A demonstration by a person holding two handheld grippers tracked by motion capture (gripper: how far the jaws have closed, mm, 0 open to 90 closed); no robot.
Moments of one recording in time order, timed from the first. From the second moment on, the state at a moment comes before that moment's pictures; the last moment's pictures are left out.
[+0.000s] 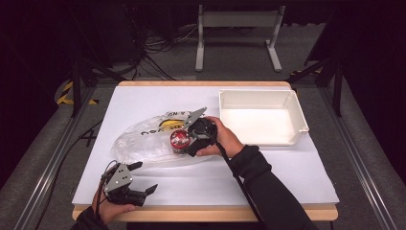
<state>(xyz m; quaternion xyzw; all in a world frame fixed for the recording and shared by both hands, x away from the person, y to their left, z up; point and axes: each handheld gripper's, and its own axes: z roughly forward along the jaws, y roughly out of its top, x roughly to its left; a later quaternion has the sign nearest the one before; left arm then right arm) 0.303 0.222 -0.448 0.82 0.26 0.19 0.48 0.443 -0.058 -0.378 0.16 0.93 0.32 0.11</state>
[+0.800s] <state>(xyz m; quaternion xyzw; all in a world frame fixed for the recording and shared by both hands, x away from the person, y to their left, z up) 0.313 0.246 -0.455 0.79 0.30 0.20 0.50 0.447 -0.048 -0.376 0.15 0.93 0.31 0.11</state>
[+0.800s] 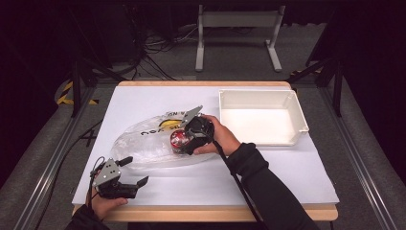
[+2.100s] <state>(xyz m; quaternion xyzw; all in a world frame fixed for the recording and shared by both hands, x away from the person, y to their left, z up) 0.314 0.244 -0.456 0.81 0.28 0.19 0.49 0.463 -0.011 -0.373 0.10 0.98 0.18 0.08</state>
